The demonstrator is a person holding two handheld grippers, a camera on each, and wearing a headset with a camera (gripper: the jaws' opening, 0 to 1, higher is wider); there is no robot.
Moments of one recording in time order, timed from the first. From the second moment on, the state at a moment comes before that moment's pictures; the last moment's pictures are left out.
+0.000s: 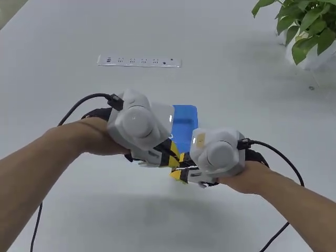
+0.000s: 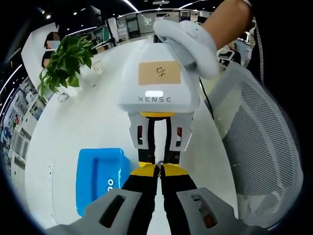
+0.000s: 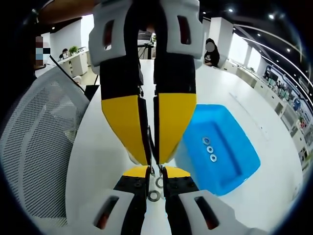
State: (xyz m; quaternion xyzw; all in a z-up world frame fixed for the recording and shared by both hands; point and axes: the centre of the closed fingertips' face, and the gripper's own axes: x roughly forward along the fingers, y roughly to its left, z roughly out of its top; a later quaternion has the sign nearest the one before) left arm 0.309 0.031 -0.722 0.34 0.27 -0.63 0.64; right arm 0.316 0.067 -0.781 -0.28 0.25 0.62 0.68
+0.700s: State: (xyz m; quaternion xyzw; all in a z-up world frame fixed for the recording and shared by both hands) left arm 0.310 0.030 -0.723 0.33 0.27 -0.63 0.65; right arm 0.317 0.065 -0.782 -0.27 0.25 0.62 0.69
